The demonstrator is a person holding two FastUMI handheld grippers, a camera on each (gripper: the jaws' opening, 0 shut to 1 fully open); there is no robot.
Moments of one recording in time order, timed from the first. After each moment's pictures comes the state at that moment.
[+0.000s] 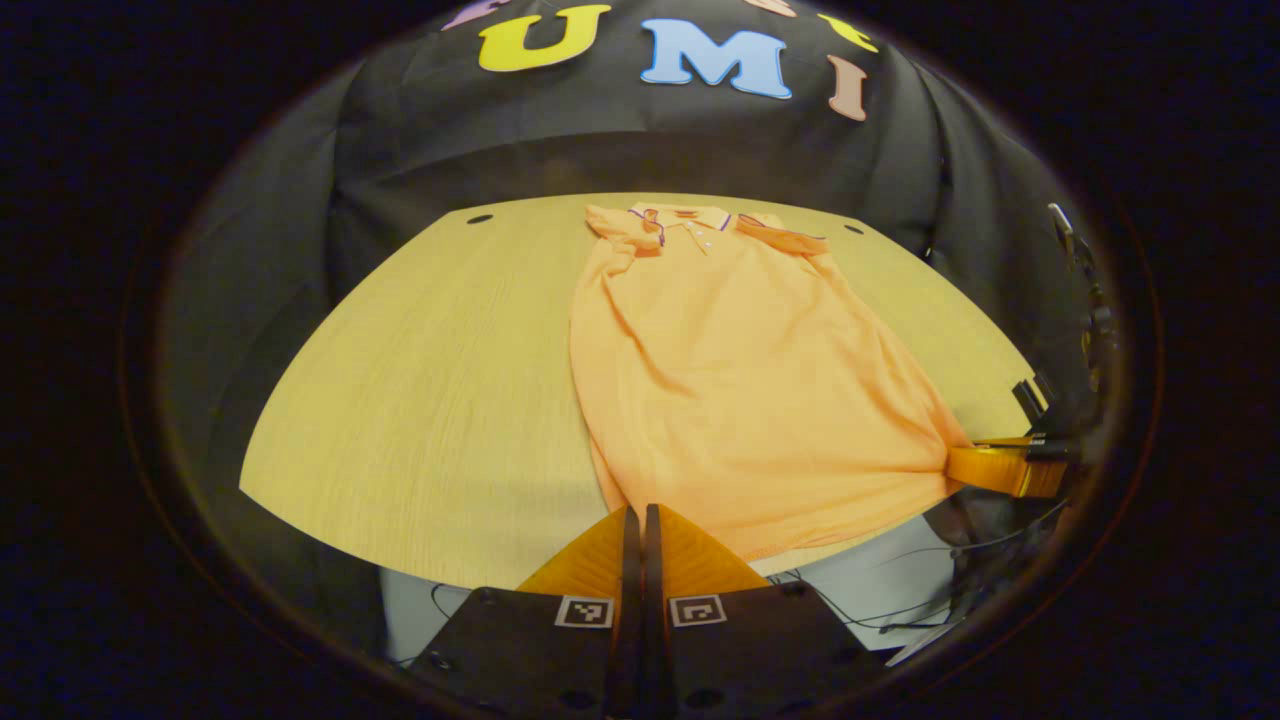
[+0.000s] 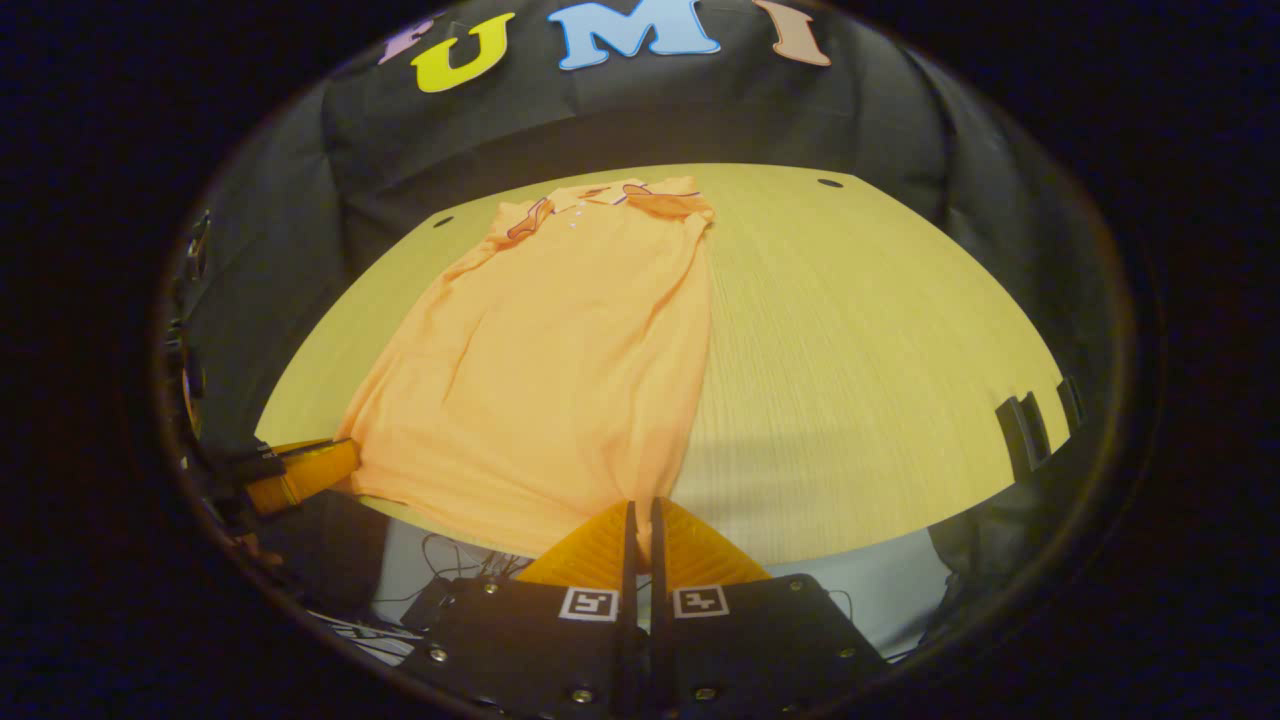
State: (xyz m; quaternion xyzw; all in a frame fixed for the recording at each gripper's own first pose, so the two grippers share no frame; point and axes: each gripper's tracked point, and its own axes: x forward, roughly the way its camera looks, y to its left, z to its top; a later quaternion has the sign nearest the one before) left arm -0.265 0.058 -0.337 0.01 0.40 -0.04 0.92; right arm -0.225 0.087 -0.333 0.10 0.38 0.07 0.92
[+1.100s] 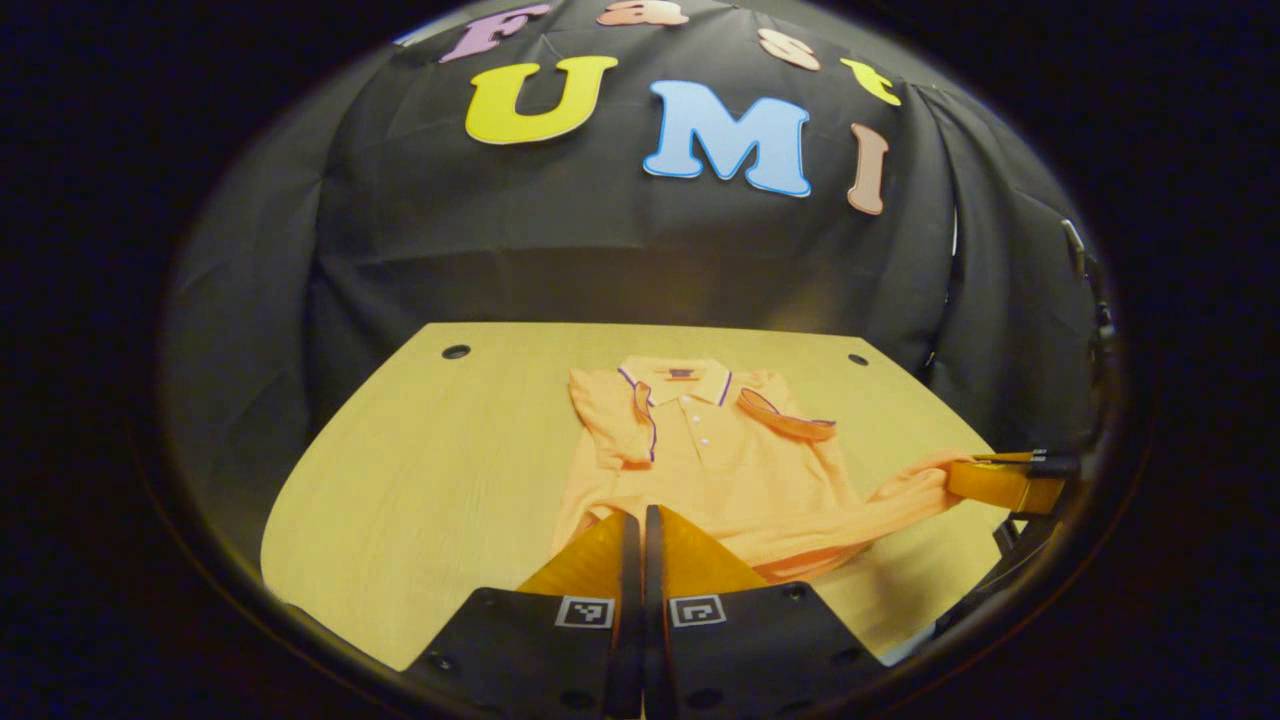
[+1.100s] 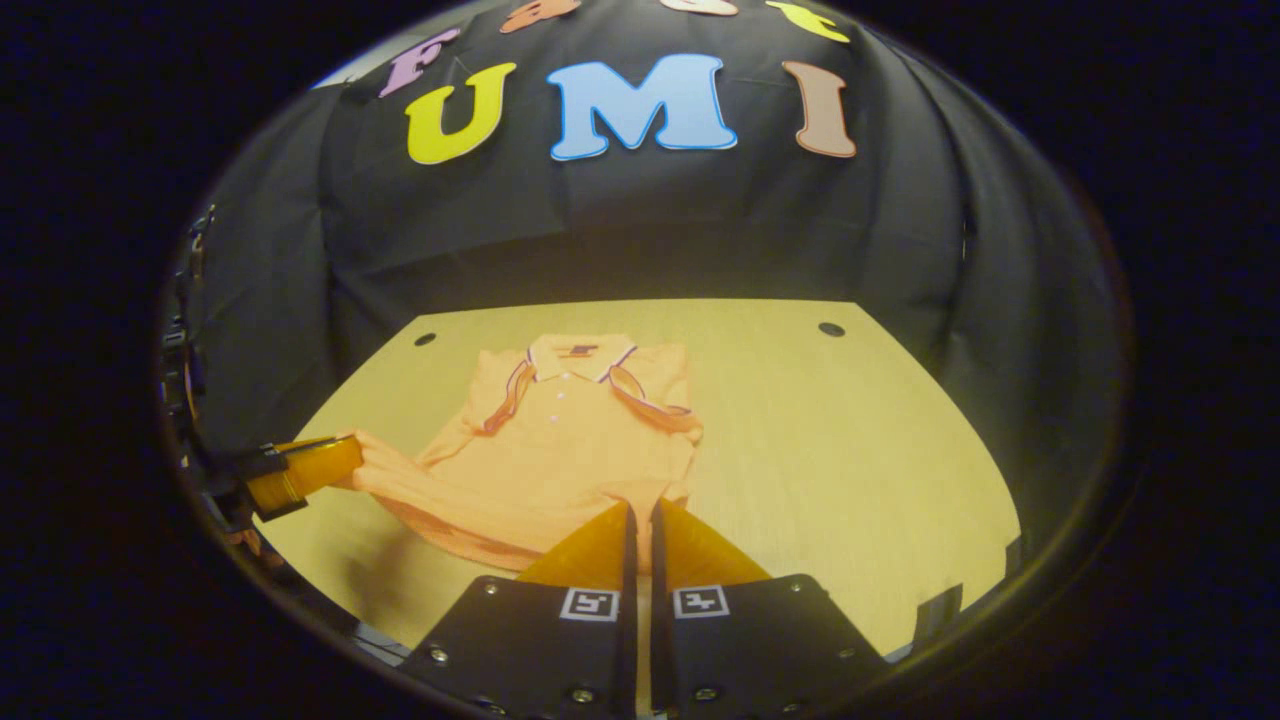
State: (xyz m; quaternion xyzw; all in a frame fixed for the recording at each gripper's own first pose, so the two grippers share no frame) left arm -0.057 0.026 -0.209 -0.01 0.26 -0.06 0.96; right arm -0.059 0.051 -0.185 0.07 0.25 0.04 0.97
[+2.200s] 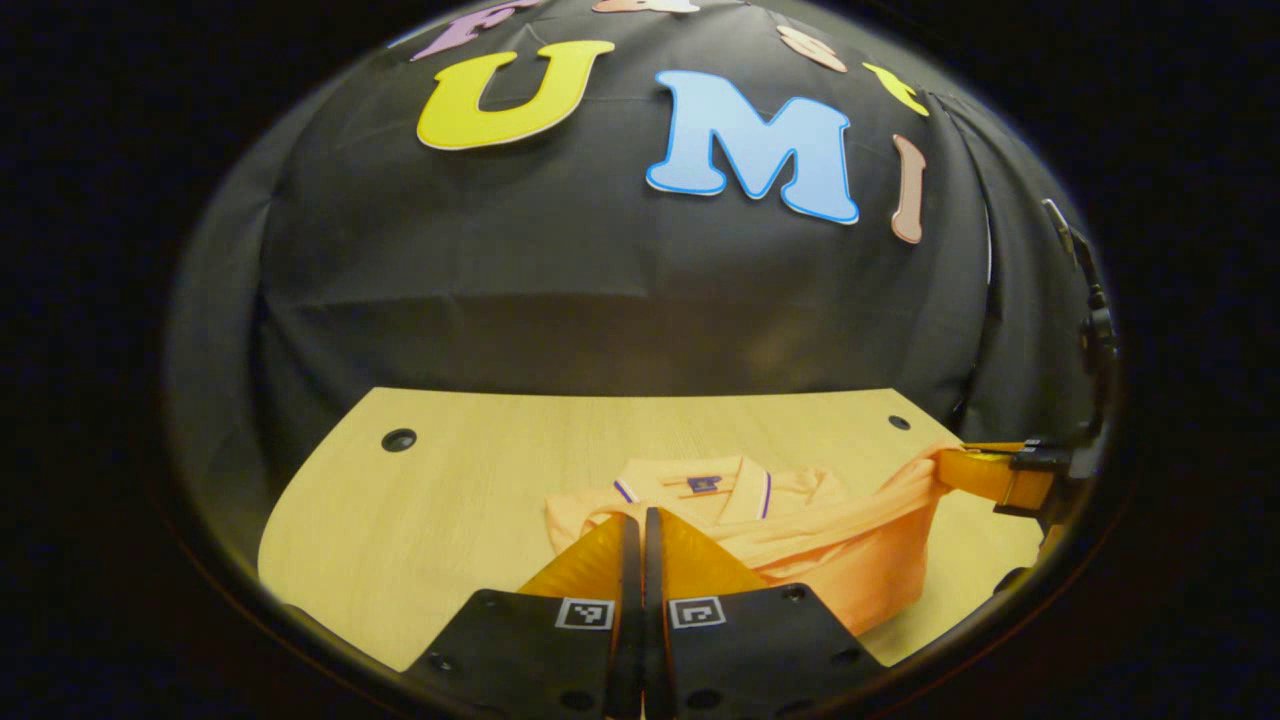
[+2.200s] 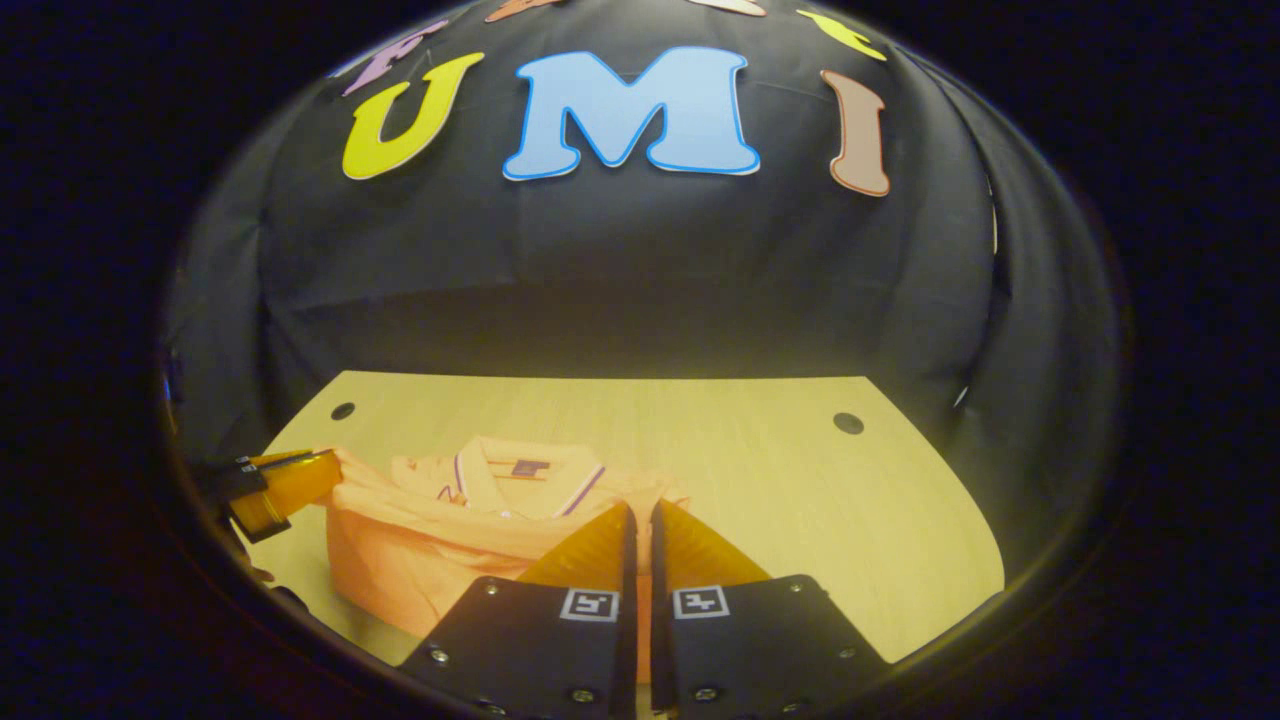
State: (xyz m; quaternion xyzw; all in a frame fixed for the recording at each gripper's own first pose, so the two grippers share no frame) left arm 0.162 0.020 -0.203 -0.01 0.23 -0.08 0.97; right arm 0.141 0.045 -0.145 0.04 0.21 -0.02 0.98
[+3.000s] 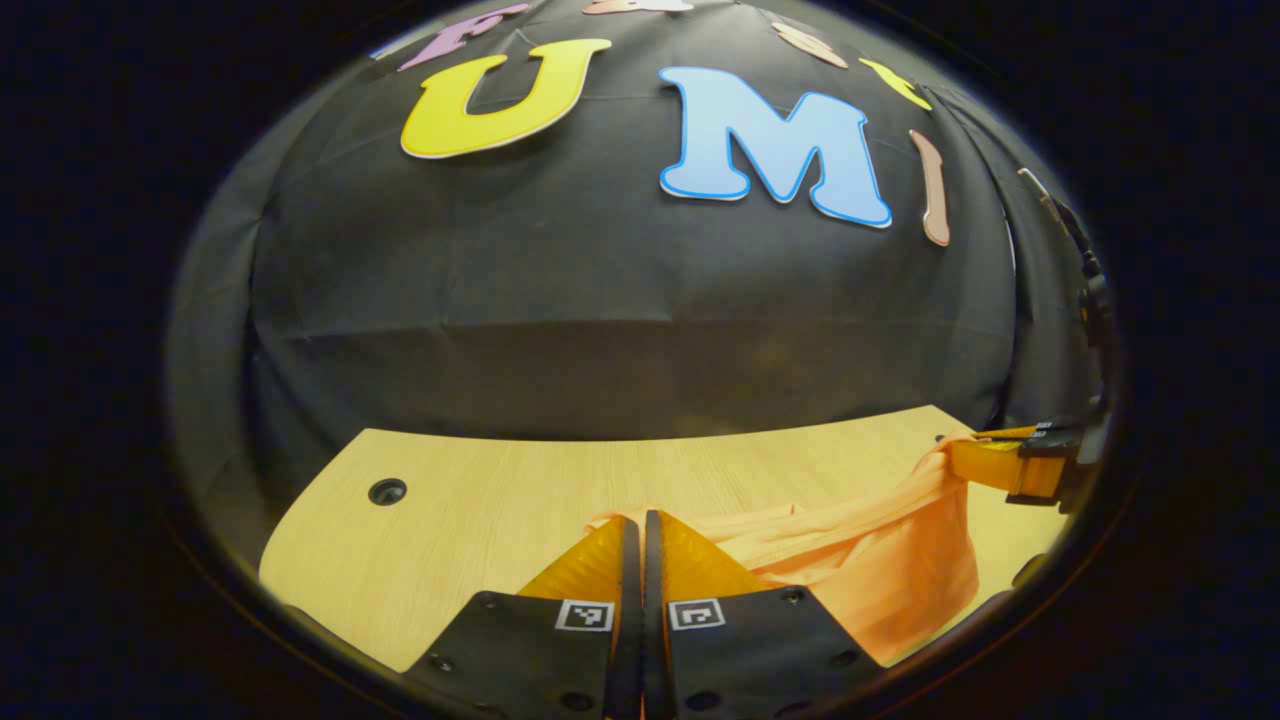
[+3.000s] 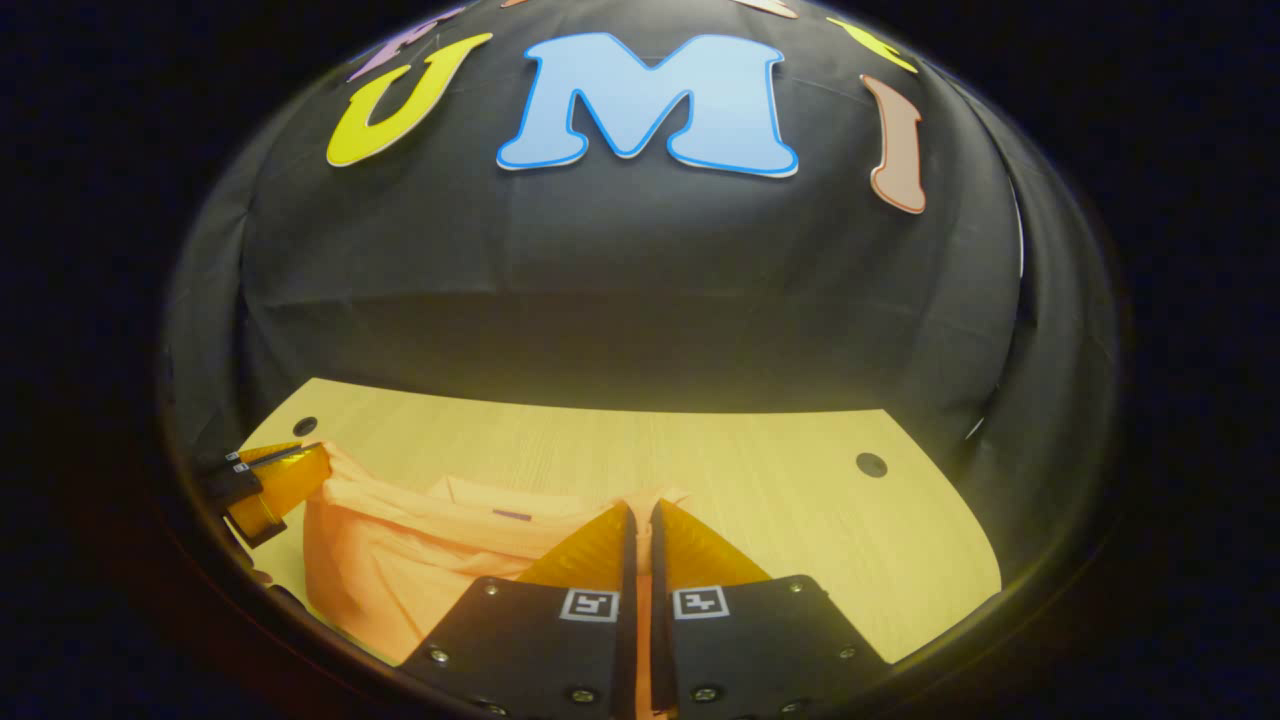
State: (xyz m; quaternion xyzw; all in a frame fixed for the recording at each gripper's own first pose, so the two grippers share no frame) left arm 0.245 0.031 -0.227 0.01 0.19 -0.06 0.98; right arm 0.227 0.051 -0.154 0.02 0.20 -0.03 0.98
